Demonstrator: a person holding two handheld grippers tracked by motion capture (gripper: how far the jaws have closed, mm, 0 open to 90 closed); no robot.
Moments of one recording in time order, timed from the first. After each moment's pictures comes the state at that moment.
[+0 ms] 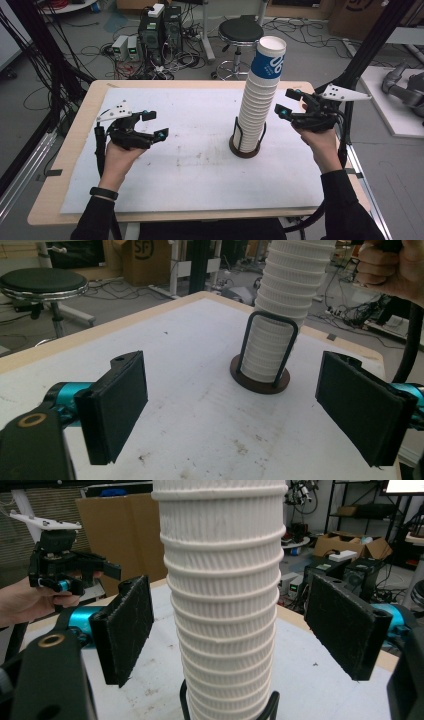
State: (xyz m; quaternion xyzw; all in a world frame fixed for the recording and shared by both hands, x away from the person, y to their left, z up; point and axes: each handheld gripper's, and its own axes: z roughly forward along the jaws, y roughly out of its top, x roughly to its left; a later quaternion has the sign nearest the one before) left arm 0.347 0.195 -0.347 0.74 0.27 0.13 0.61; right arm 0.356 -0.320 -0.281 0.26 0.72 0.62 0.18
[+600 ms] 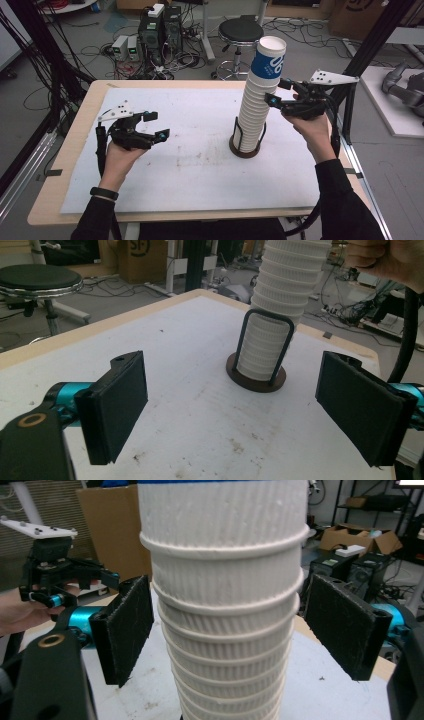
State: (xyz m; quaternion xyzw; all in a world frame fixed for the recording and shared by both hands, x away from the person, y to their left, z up) left arm 0.347 0.194 -0.347 0.74 0.27 0.12 0.61; right arm 0.377 -0.295 -0.259 0.26 0.73 0.61 0.17
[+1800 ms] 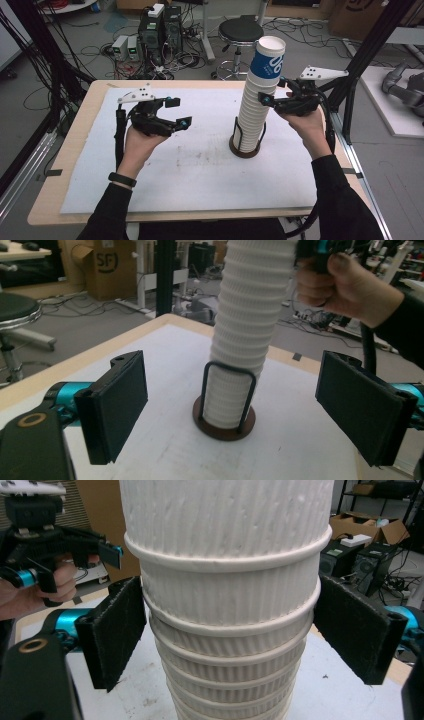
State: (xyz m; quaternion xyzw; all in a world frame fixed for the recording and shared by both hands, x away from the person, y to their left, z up) left arm 0.363 0.135 -0.298 0.74 0.21 0.10 0.63; right arm 0.388 -0.280 -0.256 0.26 0.75 0.59 0.16
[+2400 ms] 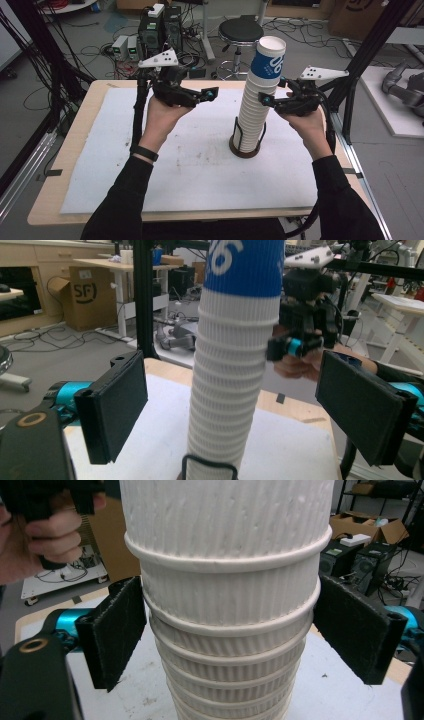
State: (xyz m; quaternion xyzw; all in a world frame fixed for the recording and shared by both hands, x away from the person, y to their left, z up) left arm 0.387 0.079 -0.225 0.73 0.17 0.09 0.66; right arm 0.388 -0.281 -0.256 0.26 0.75 0.59 0.16
